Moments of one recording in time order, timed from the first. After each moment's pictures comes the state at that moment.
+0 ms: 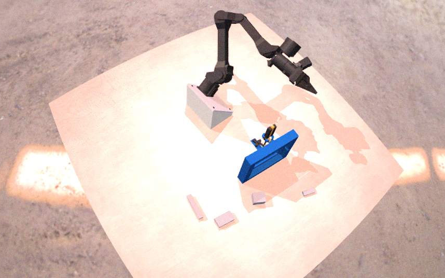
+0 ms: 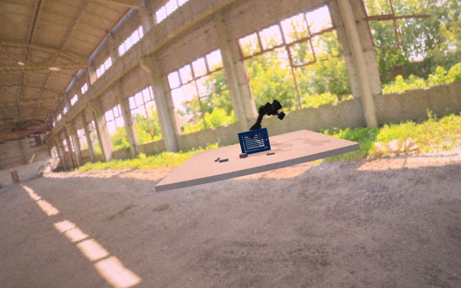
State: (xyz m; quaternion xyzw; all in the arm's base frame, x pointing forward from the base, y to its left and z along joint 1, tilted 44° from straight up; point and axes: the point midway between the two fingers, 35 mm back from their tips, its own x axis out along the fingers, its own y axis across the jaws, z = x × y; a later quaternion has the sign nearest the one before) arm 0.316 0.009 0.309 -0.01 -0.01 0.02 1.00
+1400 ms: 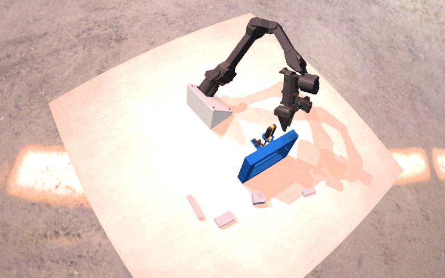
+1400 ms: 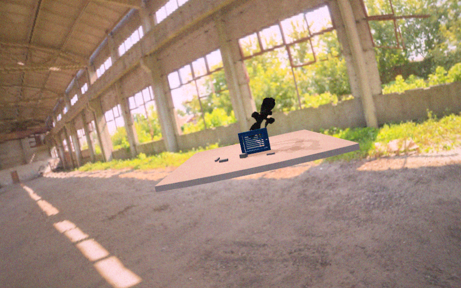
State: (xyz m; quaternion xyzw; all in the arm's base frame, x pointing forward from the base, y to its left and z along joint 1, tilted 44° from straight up) arm 0.346 -0.046 0.164 0.06 0.48 0.12 0.87
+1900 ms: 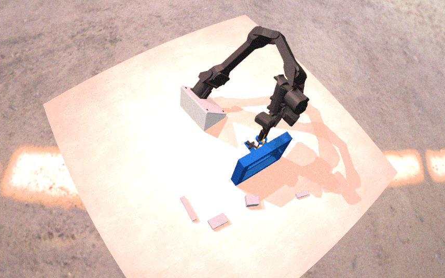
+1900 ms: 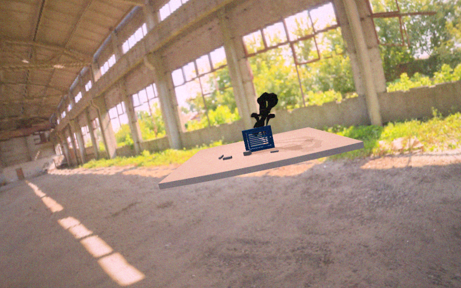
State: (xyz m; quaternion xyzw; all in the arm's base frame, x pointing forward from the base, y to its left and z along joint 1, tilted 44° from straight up) arm 0.325 -0.061 0.141 0.18 0.60 0.17 0.76
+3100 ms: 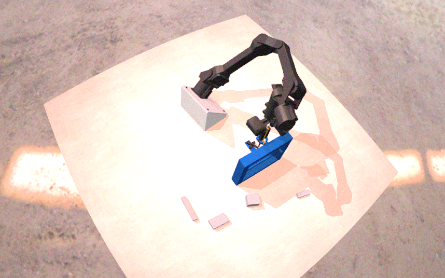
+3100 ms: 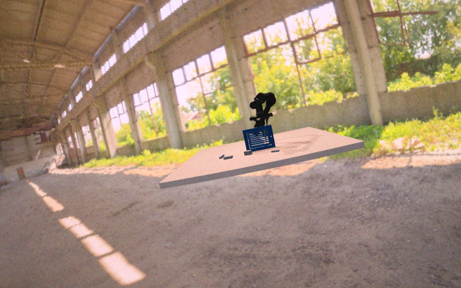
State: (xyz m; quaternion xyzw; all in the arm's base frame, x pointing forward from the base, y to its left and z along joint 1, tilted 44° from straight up) arm 0.317 -0.061 0.125 0.32 0.64 0.21 0.66
